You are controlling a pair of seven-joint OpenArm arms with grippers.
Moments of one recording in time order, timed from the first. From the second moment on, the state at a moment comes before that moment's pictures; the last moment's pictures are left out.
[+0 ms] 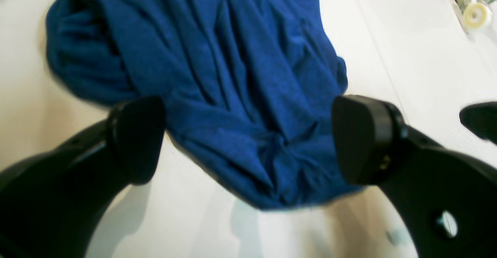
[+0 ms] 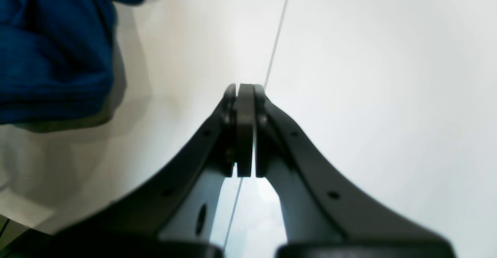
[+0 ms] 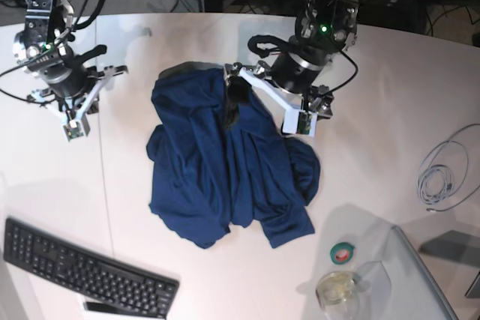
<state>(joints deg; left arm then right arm) 20.8 -2.2 9.3 100.7 -13.9 -7.8 23.0 -17.1 3.3 13.2 99.1 -2.1 23.5 -42.6</state>
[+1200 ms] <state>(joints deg) 25.9 -16.5 0.0 100.8 -13.7 -8.9 23.0 -5.9 6.3 12.1 83.9 -2.3 33.8 -55.1</state>
